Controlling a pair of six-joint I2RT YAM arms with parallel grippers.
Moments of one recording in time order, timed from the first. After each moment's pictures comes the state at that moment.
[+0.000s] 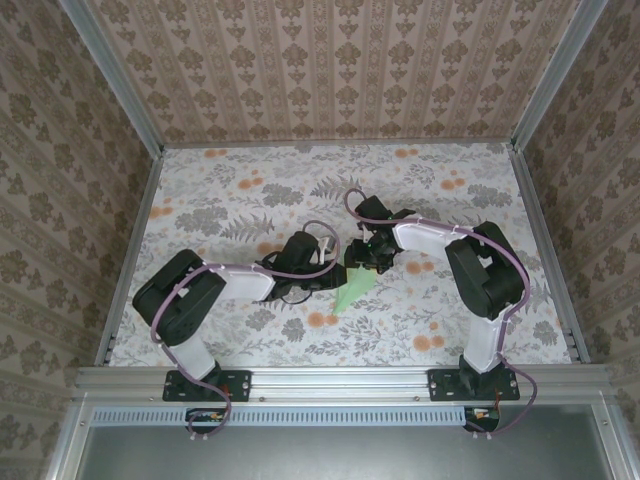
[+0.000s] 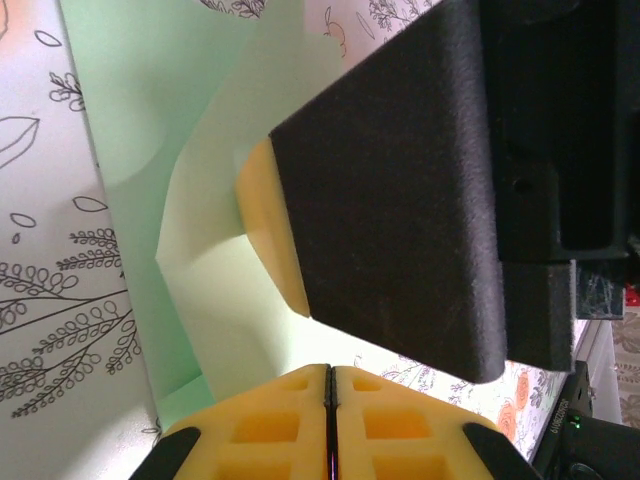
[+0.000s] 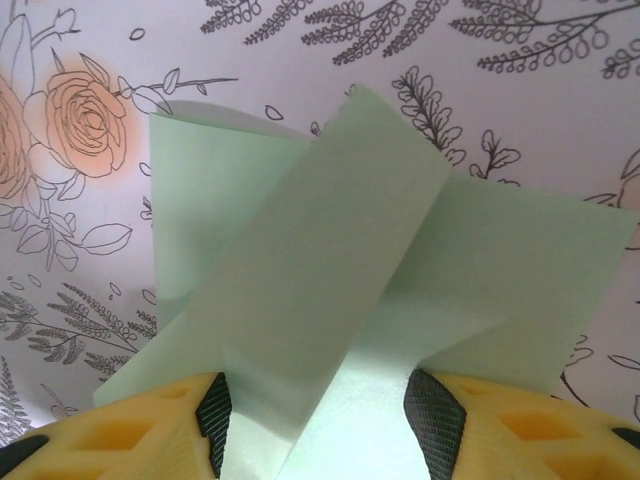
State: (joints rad) left arm -0.81 1.70 0.70 0.31 0.43 -0.80; right arm 0.51 1.88 1.17 -0.58 -0.21 0.55
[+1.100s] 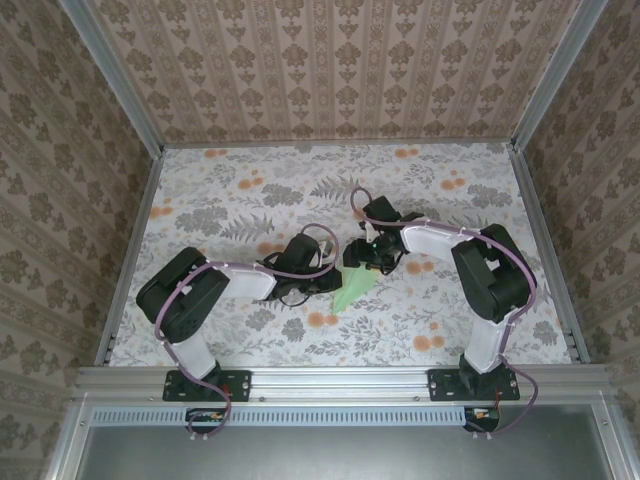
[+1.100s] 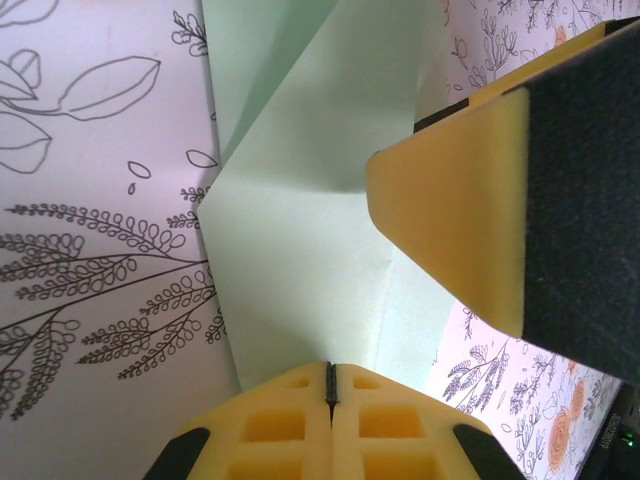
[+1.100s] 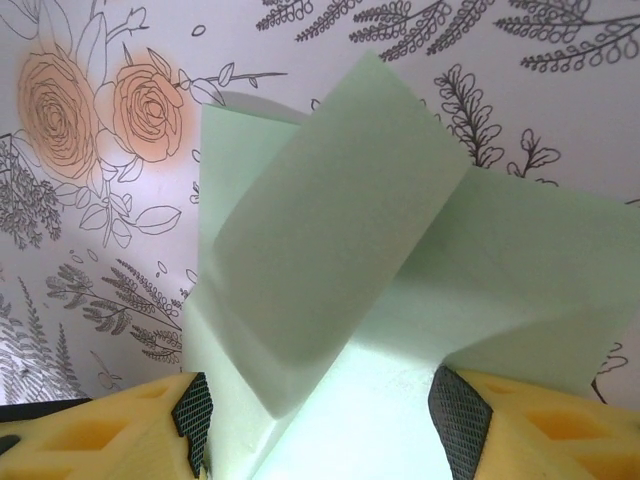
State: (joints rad) left arm -0.80 1.72 0.70 0.23 0.39 -0.80; right arm 0.48 1.84 1.09 -0.48 -0.33 0.52
